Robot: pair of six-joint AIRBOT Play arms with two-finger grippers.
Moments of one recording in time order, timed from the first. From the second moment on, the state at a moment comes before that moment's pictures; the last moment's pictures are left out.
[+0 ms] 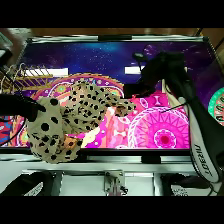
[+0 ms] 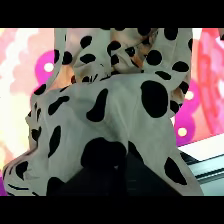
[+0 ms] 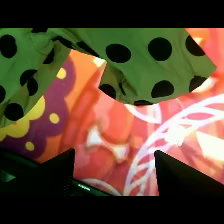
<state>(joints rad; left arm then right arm) -0.32 -0.83 1.32 1.52 -1.51 -1.58 0.39 -1.56 1.62 1.82 -1.39 -1.46</state>
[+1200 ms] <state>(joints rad) -0.32 -0.82 1.23 1.51 -1.08 -1.58 0.47 -1.73 1.64 1.70 -1.09 -1.68</state>
